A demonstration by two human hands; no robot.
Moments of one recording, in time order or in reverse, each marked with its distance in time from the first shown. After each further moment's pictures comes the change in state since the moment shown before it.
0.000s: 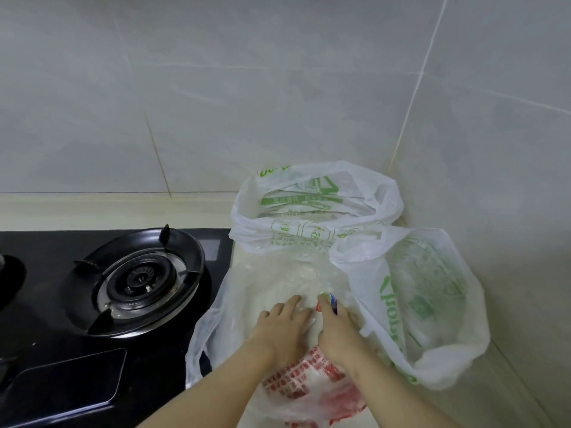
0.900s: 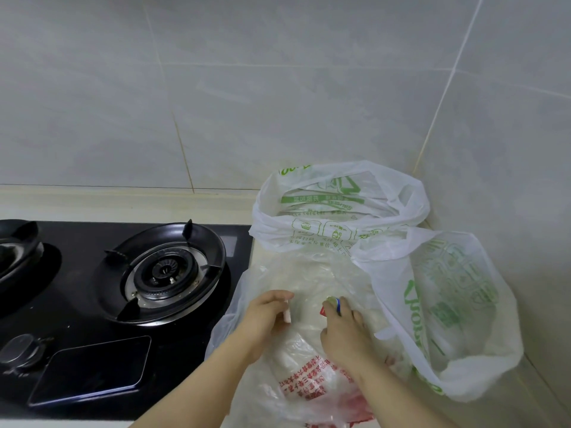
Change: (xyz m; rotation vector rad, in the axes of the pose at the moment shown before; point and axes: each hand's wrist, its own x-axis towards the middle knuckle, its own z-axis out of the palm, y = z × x) left_hand -0.021 -0.036 -0.013 -1.669 0.298 -0.436; right_hand -0.002 -0.016 0.008 -0.162 0.081 -0.126
